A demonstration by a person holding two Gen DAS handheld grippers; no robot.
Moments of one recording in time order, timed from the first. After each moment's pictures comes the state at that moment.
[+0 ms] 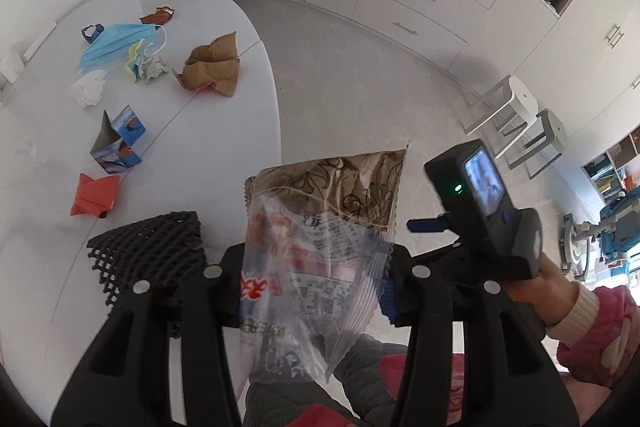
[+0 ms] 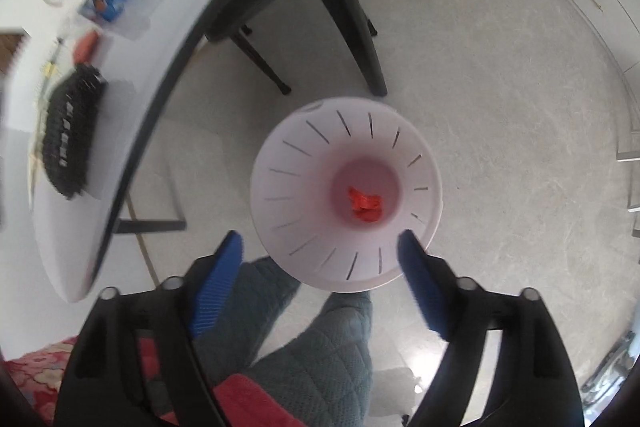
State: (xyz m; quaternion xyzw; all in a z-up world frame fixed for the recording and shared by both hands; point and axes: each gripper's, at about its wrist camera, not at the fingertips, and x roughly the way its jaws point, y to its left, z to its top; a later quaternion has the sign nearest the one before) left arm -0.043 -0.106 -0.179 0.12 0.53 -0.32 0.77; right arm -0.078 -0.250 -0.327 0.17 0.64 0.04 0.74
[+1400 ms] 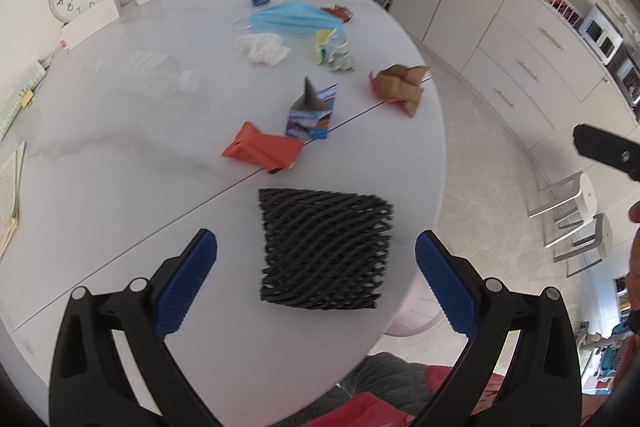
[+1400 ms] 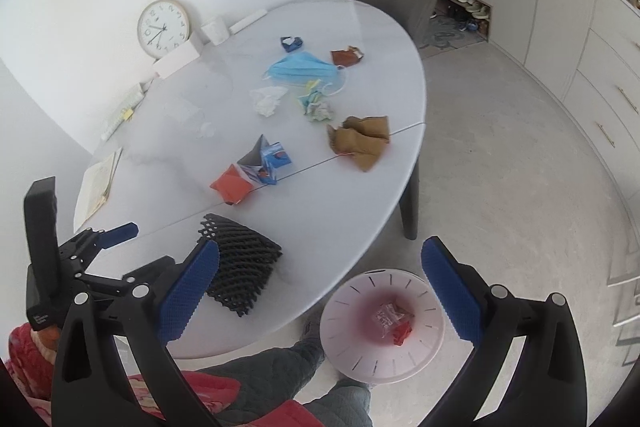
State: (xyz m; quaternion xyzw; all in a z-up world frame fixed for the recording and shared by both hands) left arm -0.004 0.049 -0.169 0.02 0.53 -0.13 0.84; right arm -0.024 -0.205 -0.123 0.09 0.48 0.12 0.86
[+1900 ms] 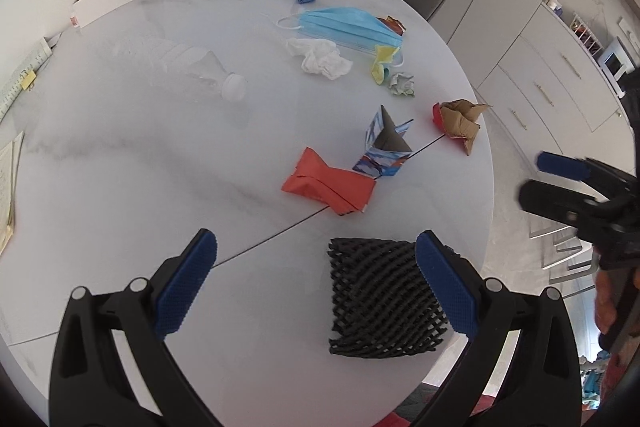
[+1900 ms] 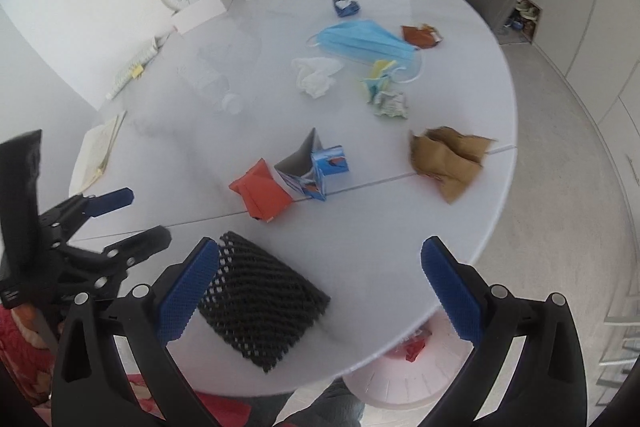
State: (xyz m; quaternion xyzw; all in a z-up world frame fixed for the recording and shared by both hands) left arm 0.064 0.107 -0.185 -0.01 0.54 -0.12 0.83; right arm 0.060 -0.112 -0.169 0.04 0.52 0.17 0.83
